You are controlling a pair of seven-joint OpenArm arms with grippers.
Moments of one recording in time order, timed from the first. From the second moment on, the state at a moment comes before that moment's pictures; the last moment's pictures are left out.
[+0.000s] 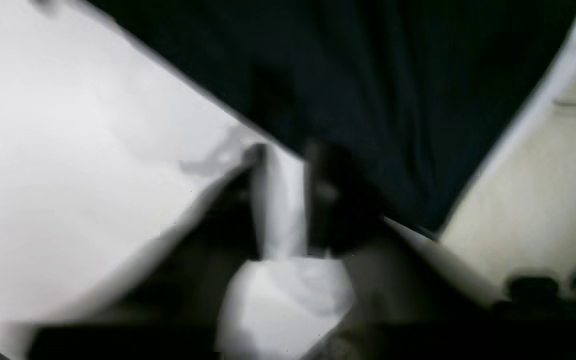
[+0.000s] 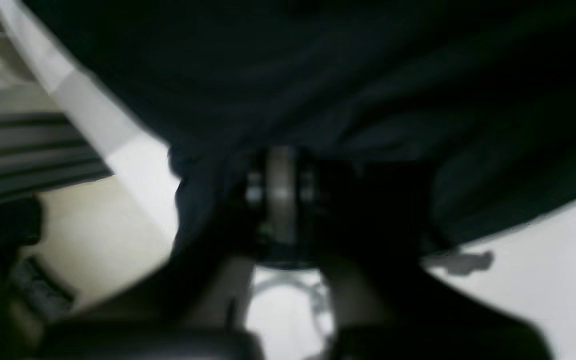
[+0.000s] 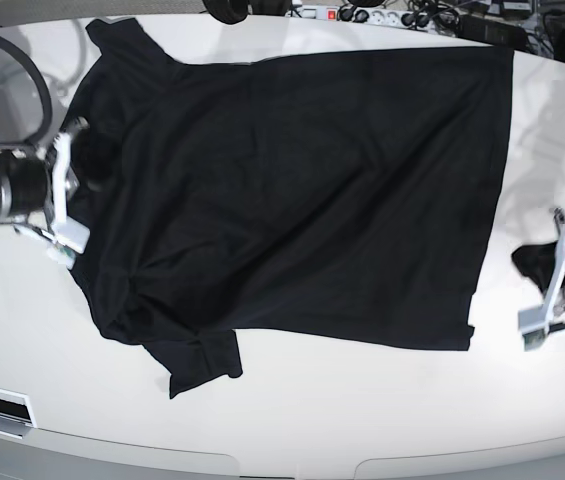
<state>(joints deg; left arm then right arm) -37.0 -59.3 43.5 85.7 -61.0 -38.8 64.7 -1.9 36.3 -2.9 97.7 55.1 40.6 -74.4</state>
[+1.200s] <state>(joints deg) -27.5 -40.6 39.9 51.6 -35.3 -36.3 51.4 6.5 22.0 -2.4 67.4 15.2 24.9 -64.1</state>
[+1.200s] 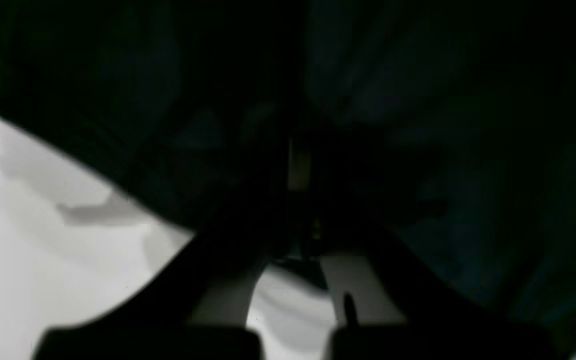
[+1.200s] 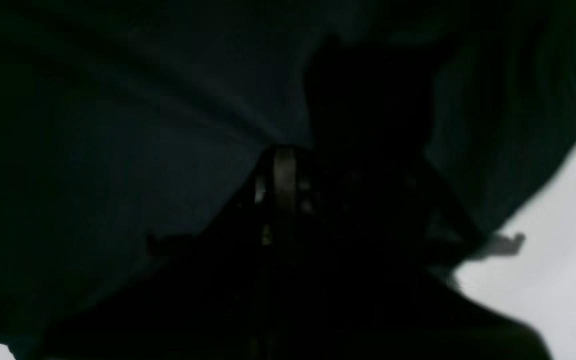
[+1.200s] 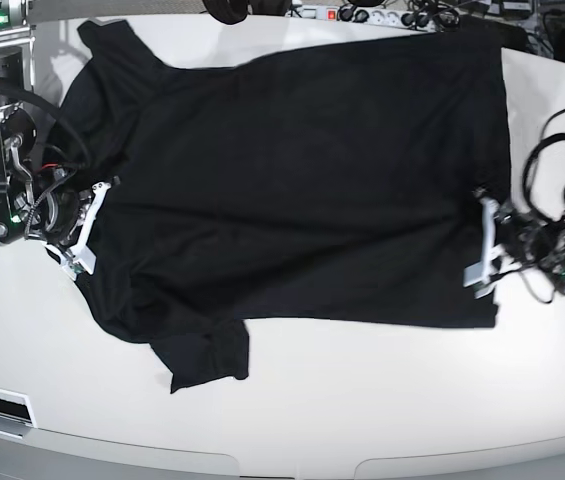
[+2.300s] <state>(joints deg) -34.3 -26.4 39.5 39.8 -33.1 -38.7 38.9 12.6 22.2 -2.7 79.4 17.2 29.5 -55.7</state>
